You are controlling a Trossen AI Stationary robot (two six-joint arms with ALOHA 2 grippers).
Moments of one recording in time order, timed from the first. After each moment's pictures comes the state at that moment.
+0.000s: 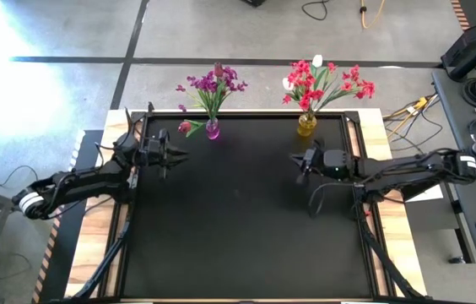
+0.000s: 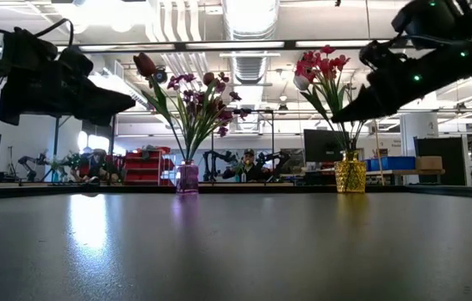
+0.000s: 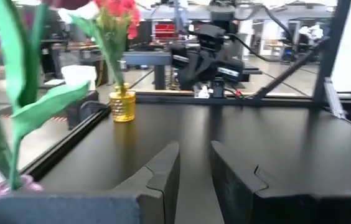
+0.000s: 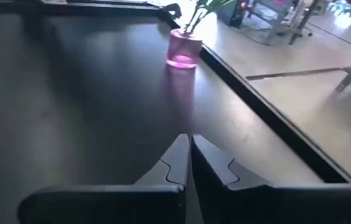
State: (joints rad) left arm 0.83 0.85 0.01 0.84 0.77 0.02; right arm -0.16 0.98 0.28 0.32 0.31 -0.07
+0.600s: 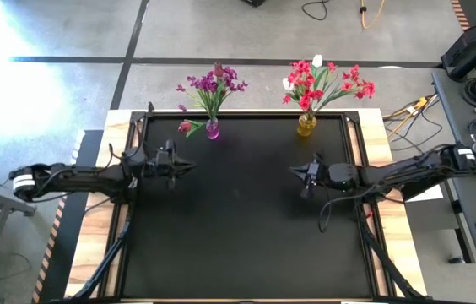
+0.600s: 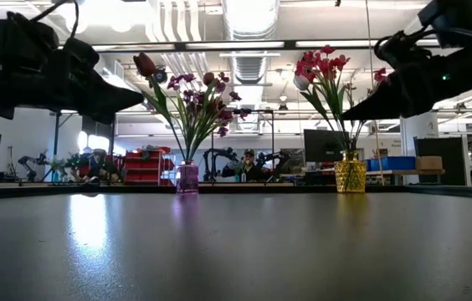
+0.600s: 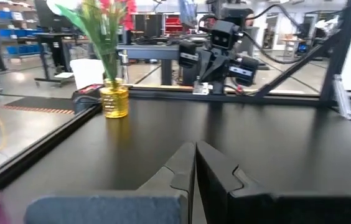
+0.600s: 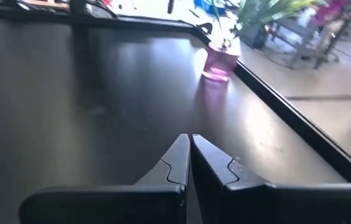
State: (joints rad) left arm 0.37 0.85 0.01 0.83 0.25 0.00; right arm 0.03 0.95 0.18 0.45 0.38 -0.07
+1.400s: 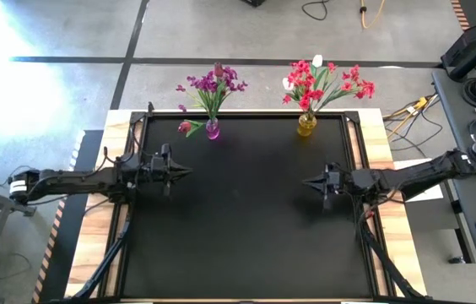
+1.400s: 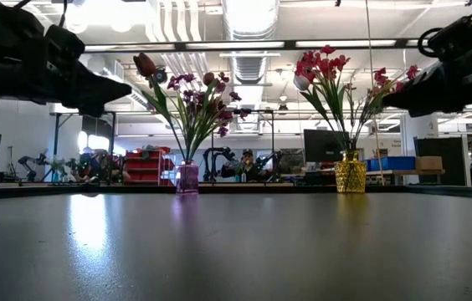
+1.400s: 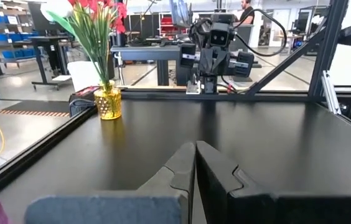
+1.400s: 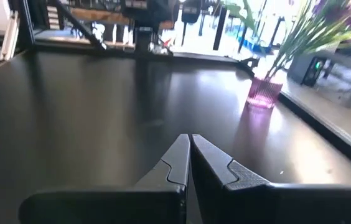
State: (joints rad) left arm 0.24 0.54 0.01 0.52 0.14 0.02; right arm 0.17 0.35 0.01 0.22 0.29 -0.08
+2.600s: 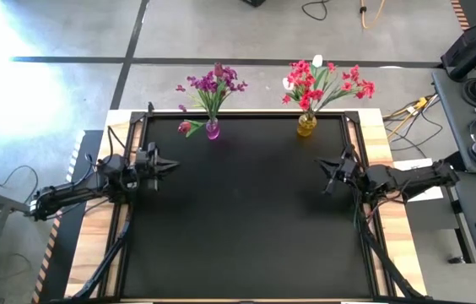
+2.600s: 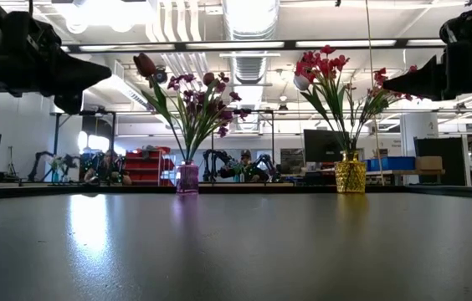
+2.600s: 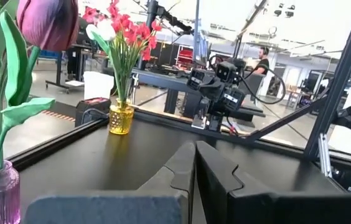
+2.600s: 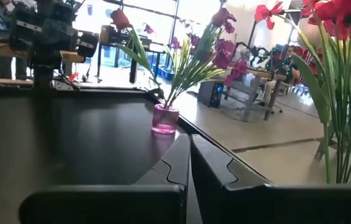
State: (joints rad) left arm 0.26 0.00 0.01 0.09 0.08 -0.20; right arm 0.17 0.04 0.01 0.07 0.65 -0.20
